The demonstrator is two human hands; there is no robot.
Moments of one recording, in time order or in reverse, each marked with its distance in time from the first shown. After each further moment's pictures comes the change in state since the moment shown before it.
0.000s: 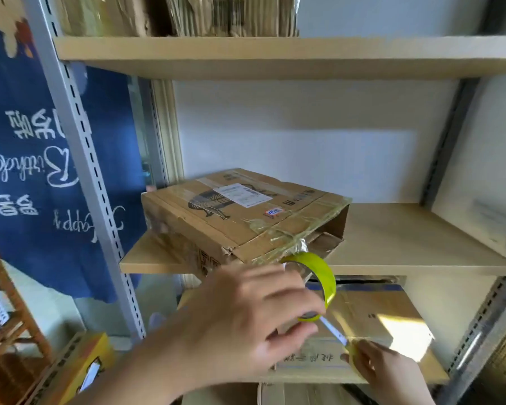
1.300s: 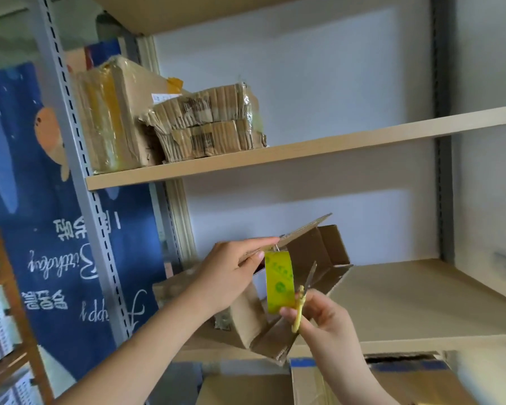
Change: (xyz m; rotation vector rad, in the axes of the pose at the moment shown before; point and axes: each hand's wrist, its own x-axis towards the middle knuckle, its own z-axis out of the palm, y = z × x) left_hand 0.107 -0.070 -0.030 -0.104 0.127 -0.577; right_hand 0.087 -0.136 -0.151 1.278 0.321 -0.231
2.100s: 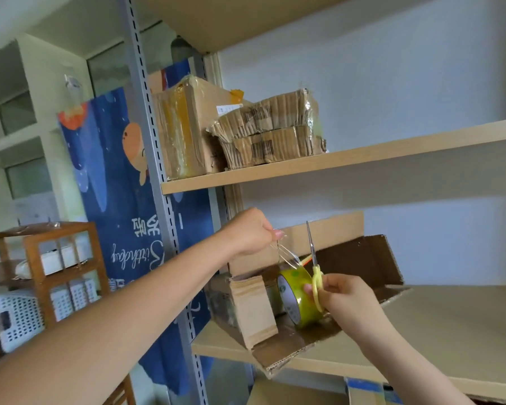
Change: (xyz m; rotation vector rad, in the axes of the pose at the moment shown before) left_hand 0.043 -0.004 -0.075 0.338 -0.076 -0.463; right_hand 0.064 -0.026 0.036 -0.166 -0.155 0.163
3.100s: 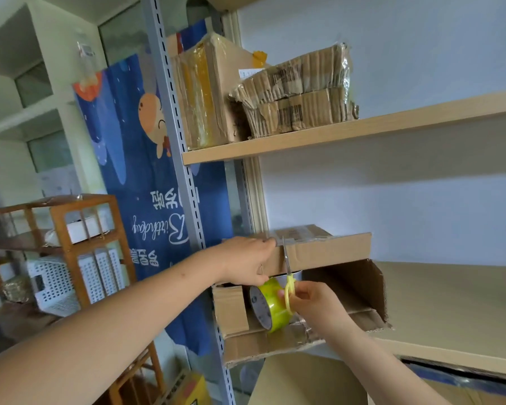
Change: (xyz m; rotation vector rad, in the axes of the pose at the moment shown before) left_hand -0.021 -0.093 0.040 0.650 -0.245 0.376; right_hand 0.007 0.042 0.091 -0.069 -0.195 0.089
